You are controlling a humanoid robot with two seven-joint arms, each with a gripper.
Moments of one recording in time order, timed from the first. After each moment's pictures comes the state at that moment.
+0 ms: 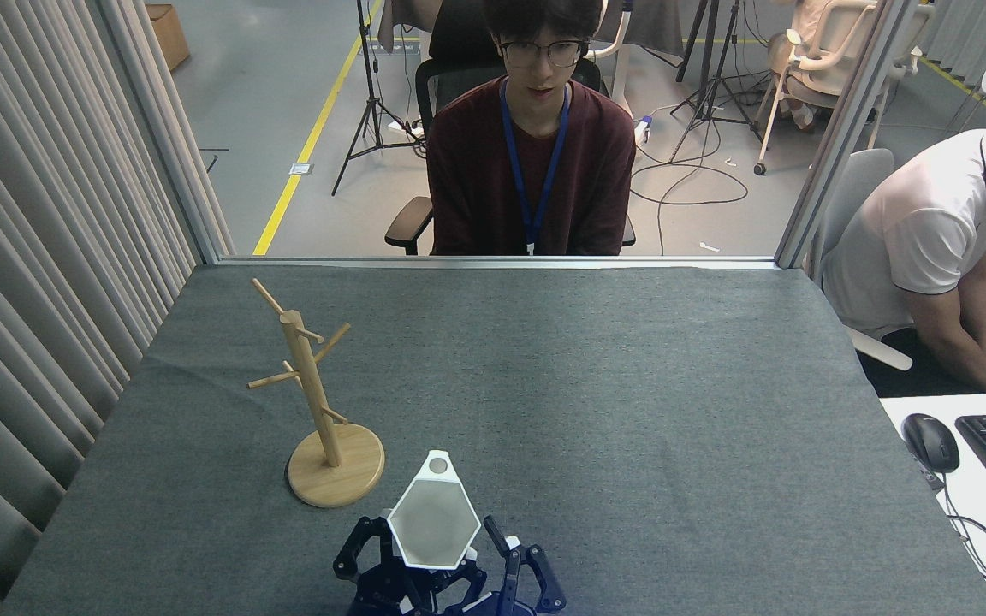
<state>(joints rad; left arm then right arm) 0.09 -0.07 -0.30 -1.49 -1.72 -0.09 0.32 0.16 0.21 0.48 -1.52 1.81 -0.05 -0.37</state>
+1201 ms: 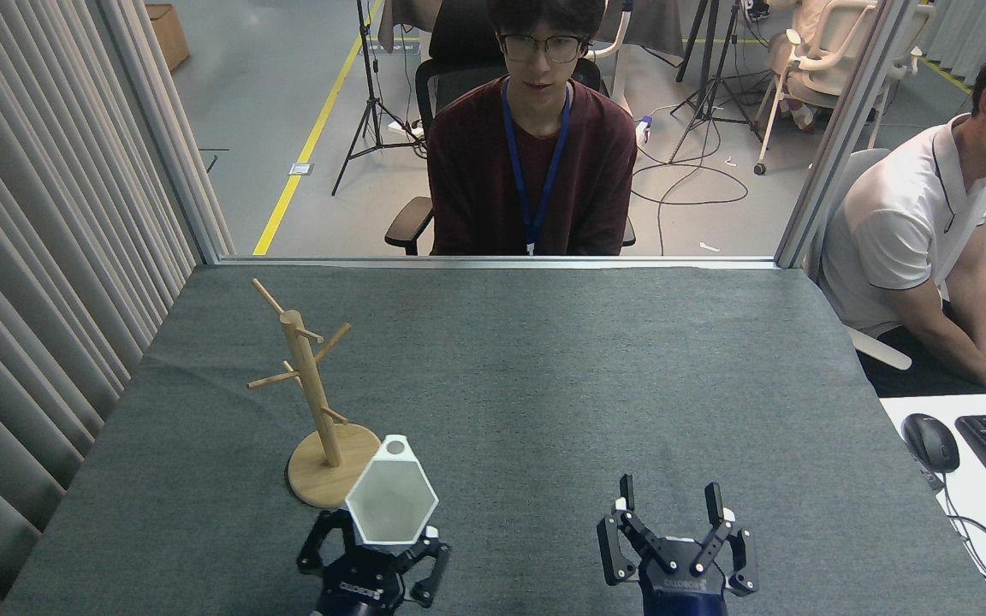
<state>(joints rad) 0.08 -0.04 -0.25 -1.47 -1.72 0.11 0.32 0.15 0.17 0.10 -1.57 1.55 0.11 -0.35</state>
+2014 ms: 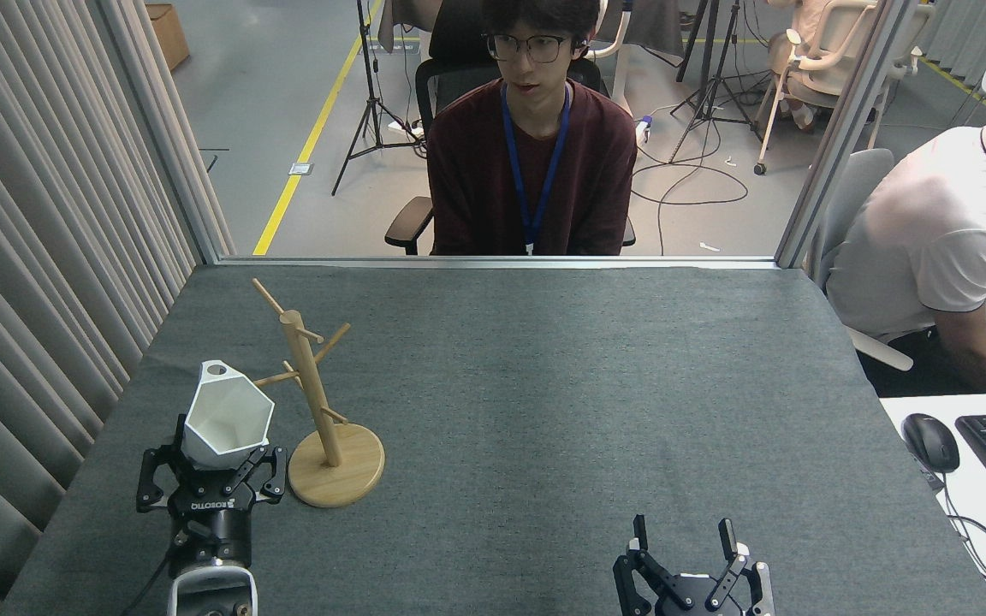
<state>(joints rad) -0.15 0.08 -0.02 -1.25 -1.80 0.37 0.30 0.19 0.13 0.07 -1.54 1.58 0.09 -0.33</state>
